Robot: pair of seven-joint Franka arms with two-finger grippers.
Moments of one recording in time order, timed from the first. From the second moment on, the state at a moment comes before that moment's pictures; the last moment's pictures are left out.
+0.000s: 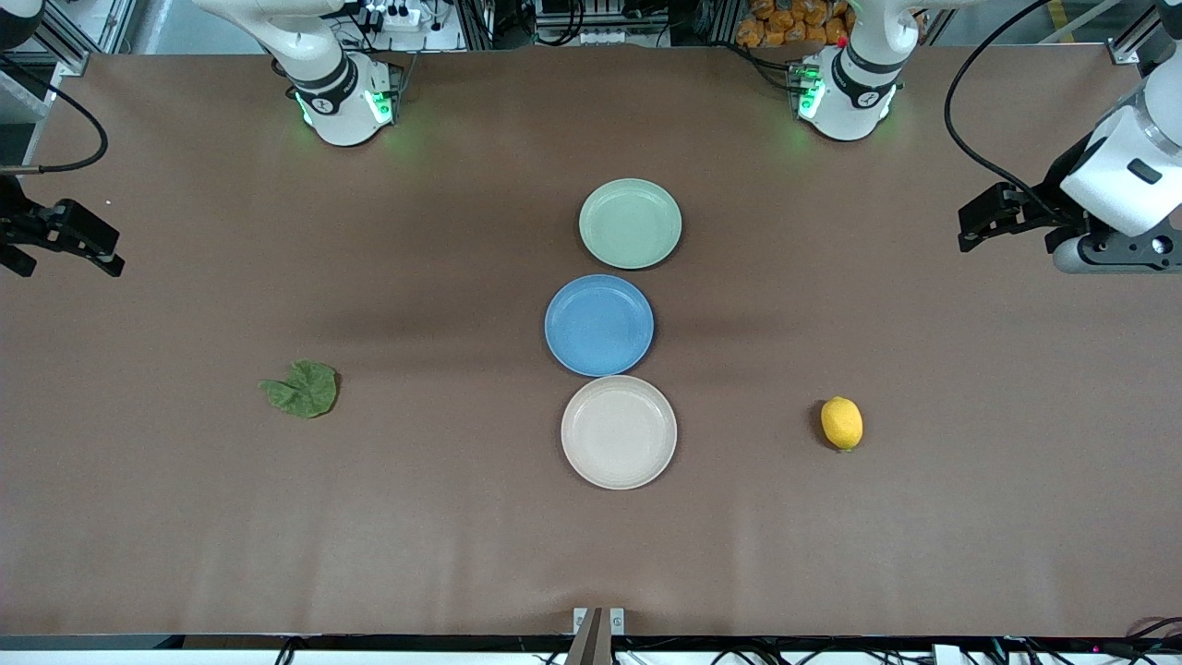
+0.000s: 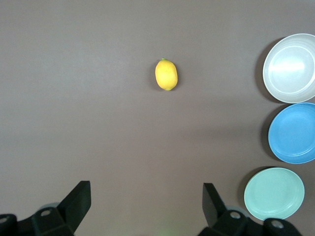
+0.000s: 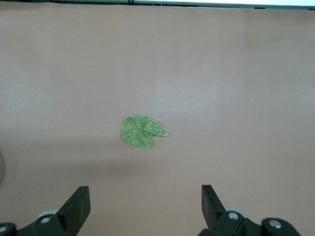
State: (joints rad) left arm -0.05 0.08 -0.12 -1.44 0.01 1.48 -0.14; right arm -0.01 -0.03 -0.03 -1.62 -0.04 1.70 -0.04
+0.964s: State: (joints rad) left arm -0.04 0.11 -0.12 -1.44 0.01 1.52 -0.14; right arm -0.01 -0.03 -0.03 -1.61 -0.04 1.68 -0.04
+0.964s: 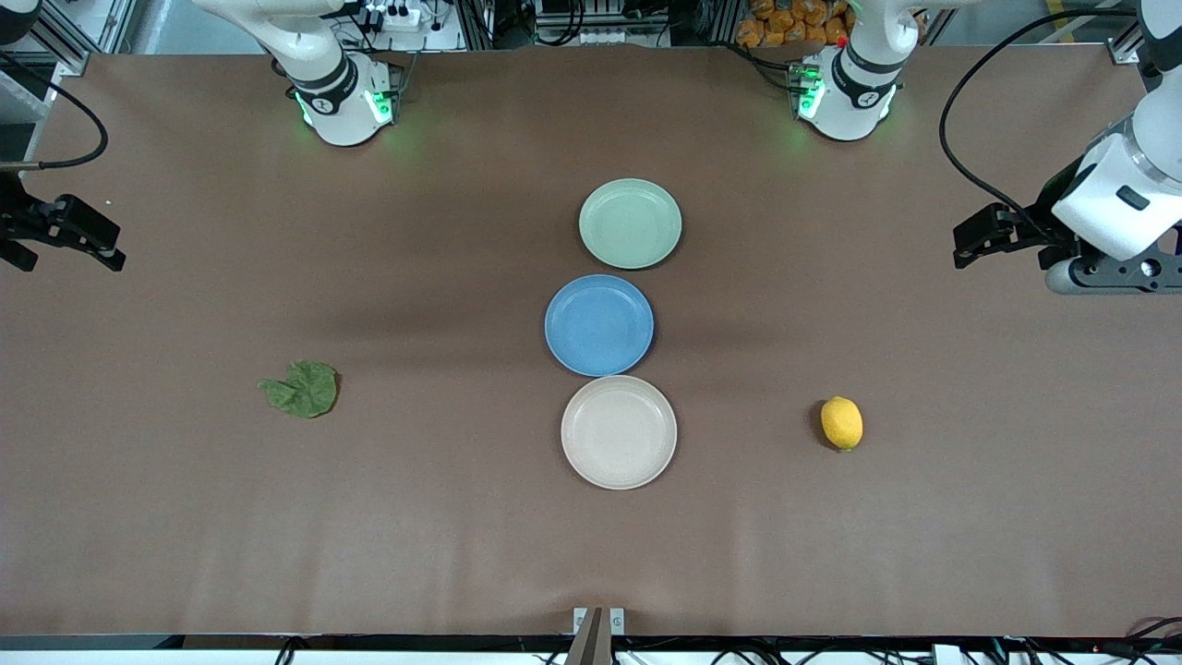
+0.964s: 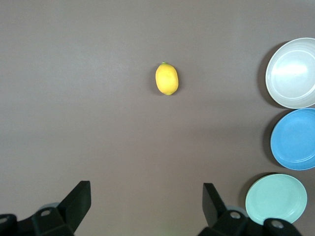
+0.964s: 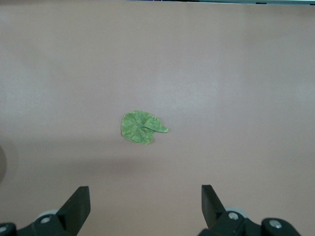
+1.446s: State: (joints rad) left arm -0.04 0.11 -0.12 -1.44 0.01 1.52 -0.14; right arm -0.01 -0.03 -0.03 -1.61 -0.04 1.67 -0.04
